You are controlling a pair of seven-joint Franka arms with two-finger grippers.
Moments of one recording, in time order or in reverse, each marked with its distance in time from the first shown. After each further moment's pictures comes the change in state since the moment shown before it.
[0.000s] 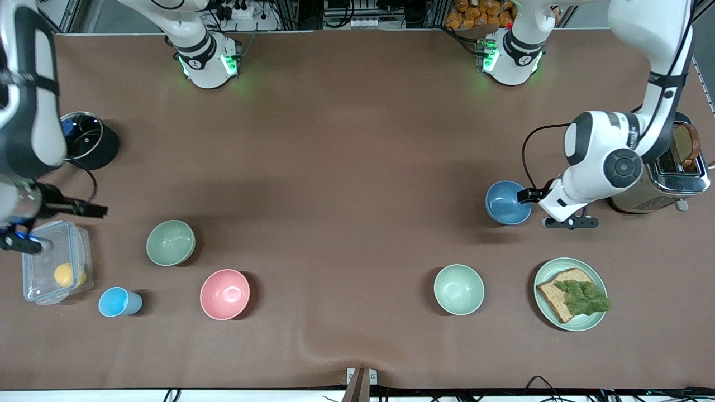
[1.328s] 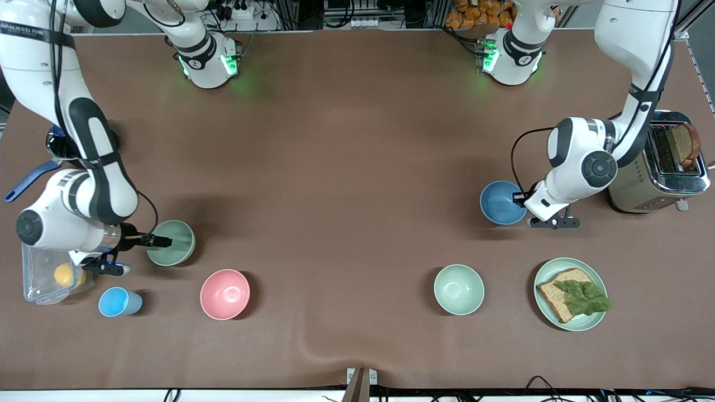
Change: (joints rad) left arm -0.001 0.049 -0.026 -0.048 -0.004 0.132 -0.008; right arm -0.019 0.238 0.004 -0.217 0.267 0.504 -0.237
